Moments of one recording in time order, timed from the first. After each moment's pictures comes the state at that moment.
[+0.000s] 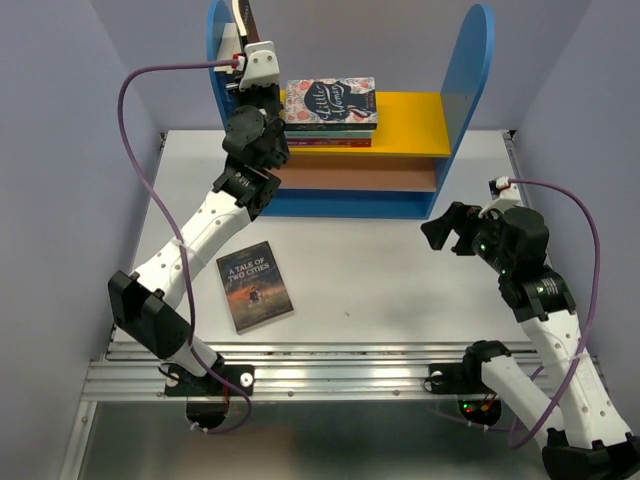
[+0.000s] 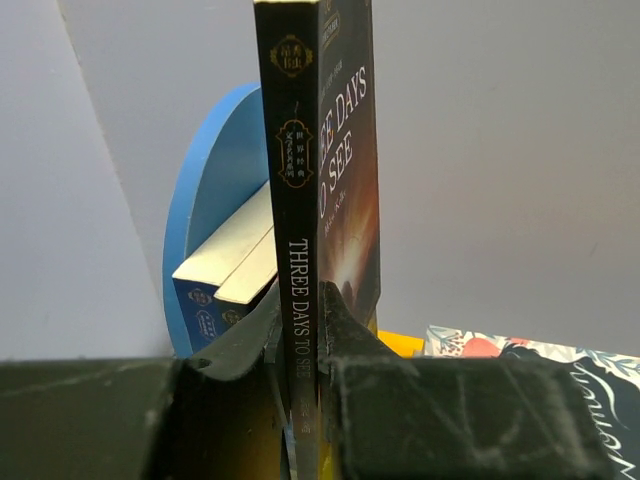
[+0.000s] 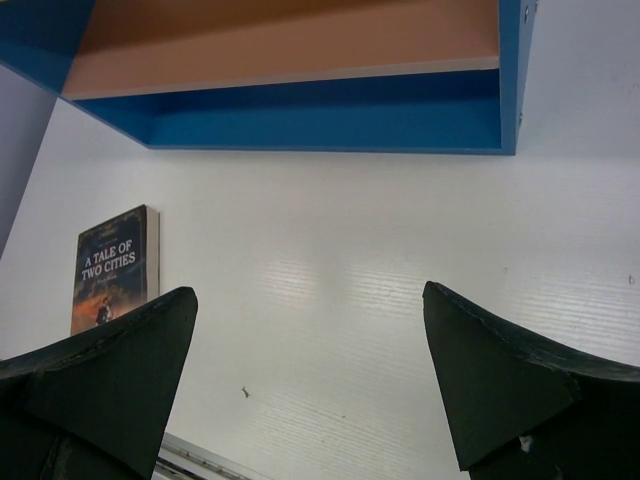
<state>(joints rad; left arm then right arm) -0.61 1.54 1.59 0.46 -0.82 0.36 0.20 0.71 0.87 -0.49 -0.19 0.40</state>
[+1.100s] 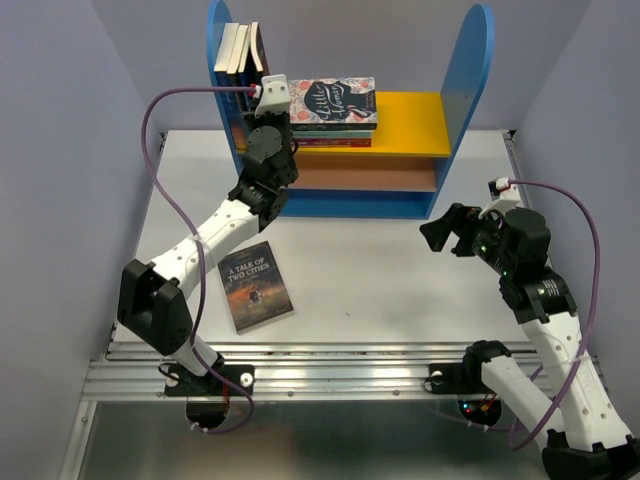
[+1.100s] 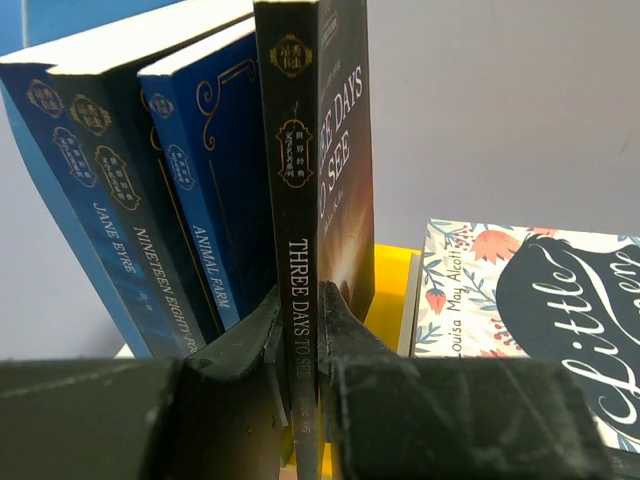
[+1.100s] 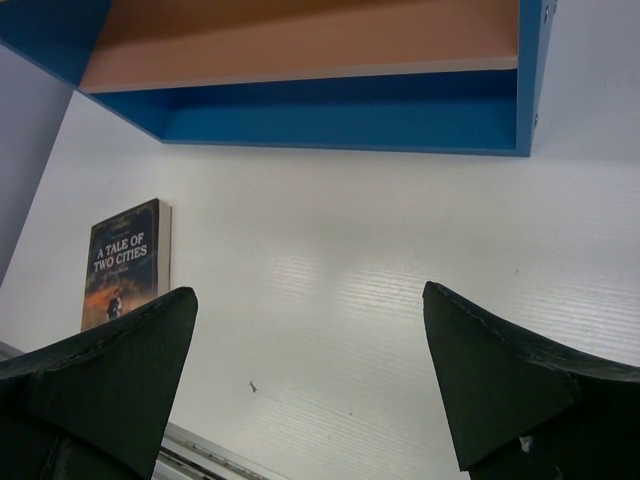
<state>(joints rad) -0.60 1.54 1.37 0.52 -0.82 0.25 0.20 0.70 0.87 -0.49 -0.22 0.40</state>
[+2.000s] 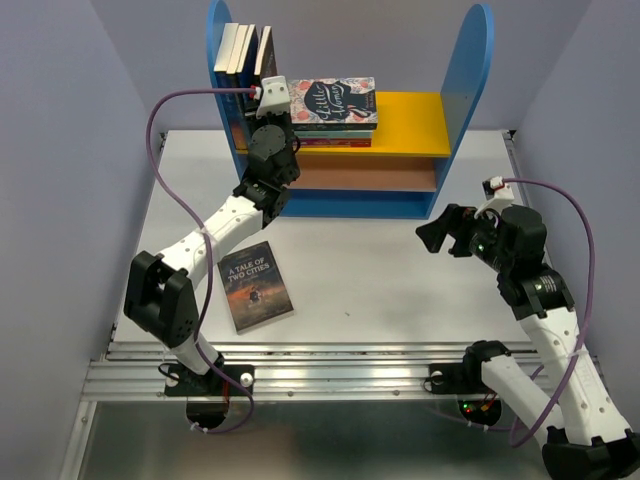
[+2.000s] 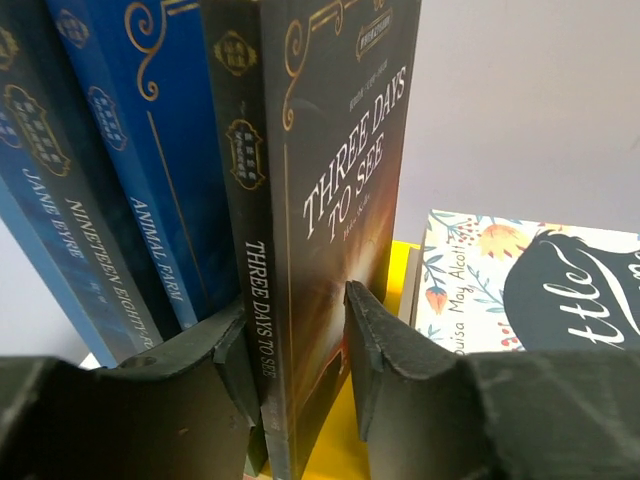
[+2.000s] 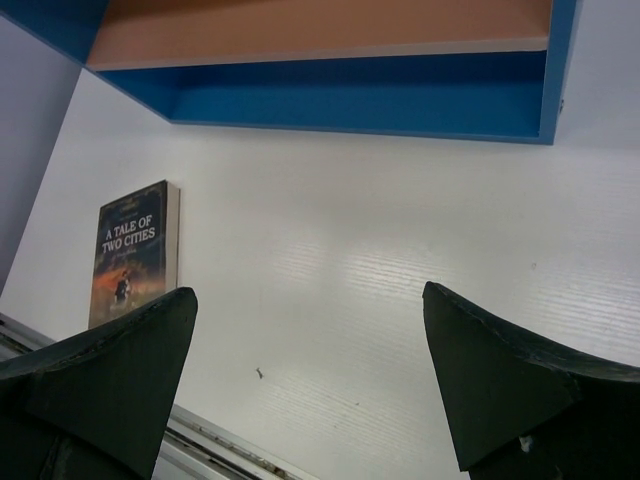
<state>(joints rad) -0.58 1.60 1.37 0.56 -0.82 0.20 0.20 0.73 0.87 -0.49 -0.26 0.39</state>
